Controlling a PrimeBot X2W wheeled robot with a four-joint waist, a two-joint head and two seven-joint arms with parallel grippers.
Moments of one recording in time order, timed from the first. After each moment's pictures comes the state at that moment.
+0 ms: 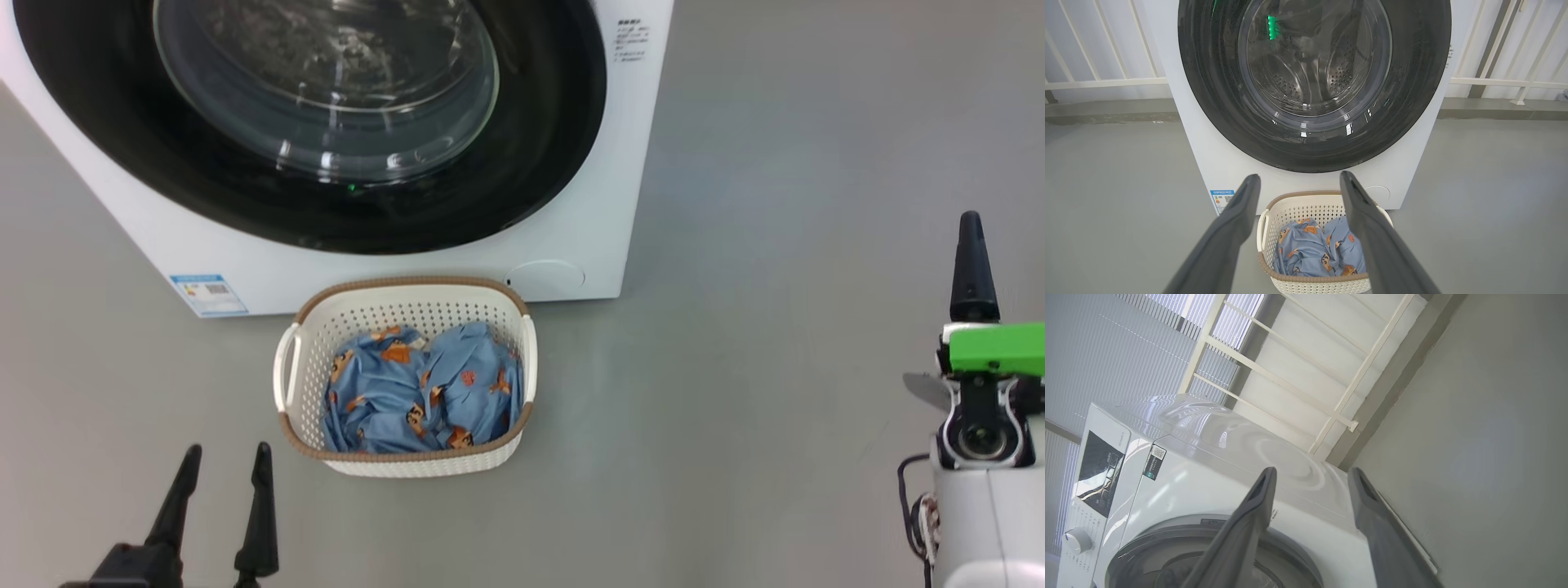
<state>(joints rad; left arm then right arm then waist) 0.01 0.04 0.03 0.14 -0.13 -0.13 -0.25 -0.52 -0.07 -0.35 0.48 1.00 0.13 -0.08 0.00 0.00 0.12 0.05</state>
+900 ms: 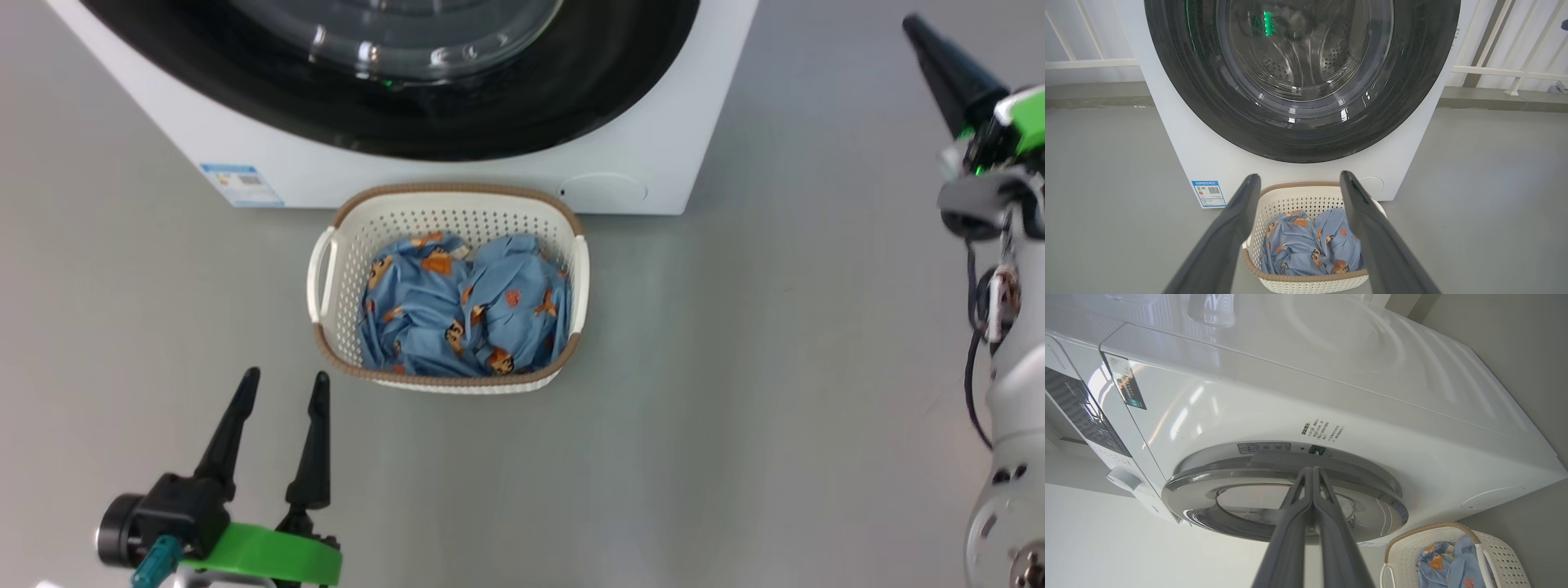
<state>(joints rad) -0.12 0.04 -0.09 0.13 -0.17 -0.13 -0.25 -1.01 -0.16 -0.44 0.74 1.11 0.13 0.56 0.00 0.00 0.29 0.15</state>
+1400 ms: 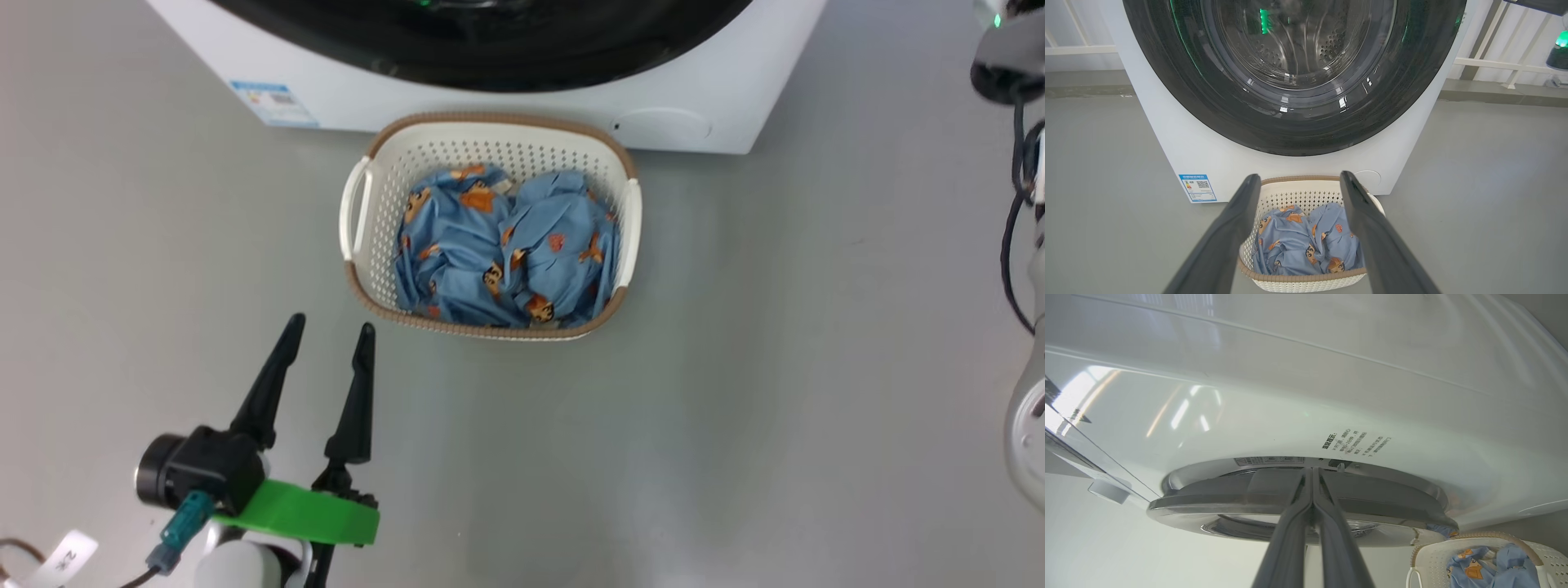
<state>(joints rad) -0.20 0.03 -0.18 0.12 -0.20 -0.13 -0.25 -1.32 -0.17 -0.53 0.92 0.98 0.13 0.60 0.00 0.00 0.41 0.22</state>
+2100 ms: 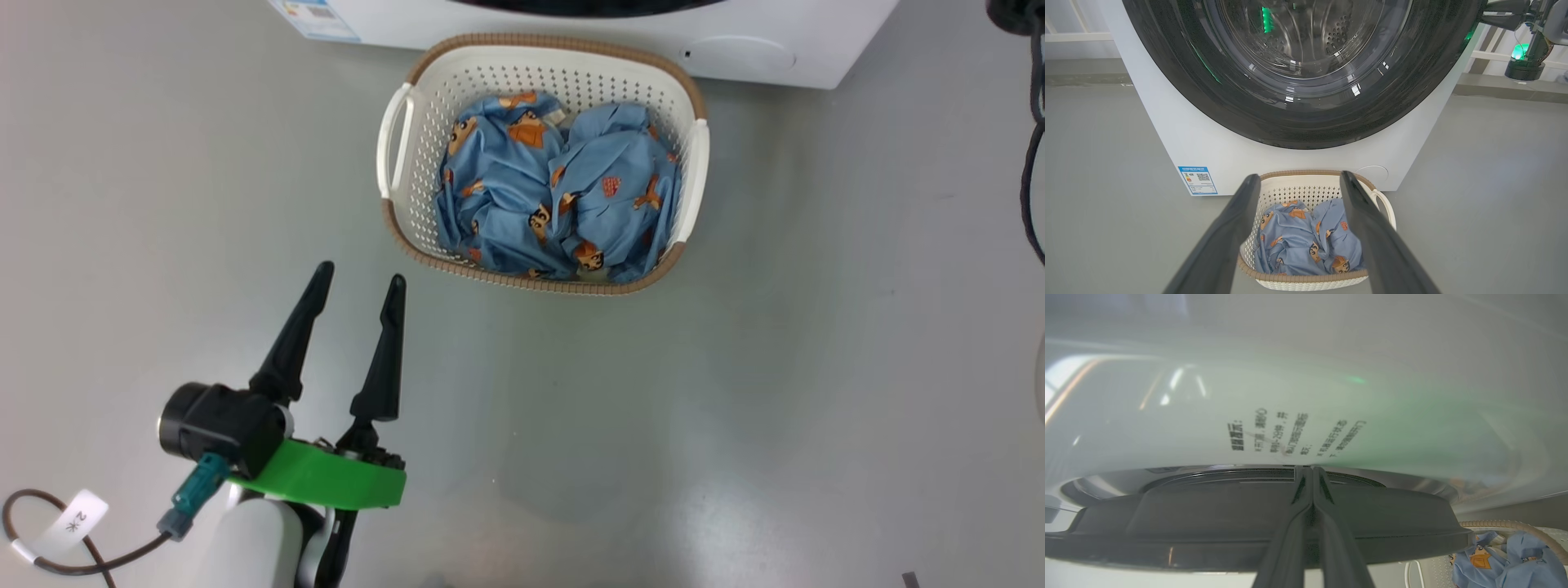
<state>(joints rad) -0.29 0.03 -0.26 0.09 -0.25 -0.11 -0.25 -1.50 -0.16 -0.63 1.05 0.79 0.13 0.58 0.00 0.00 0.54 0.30</state>
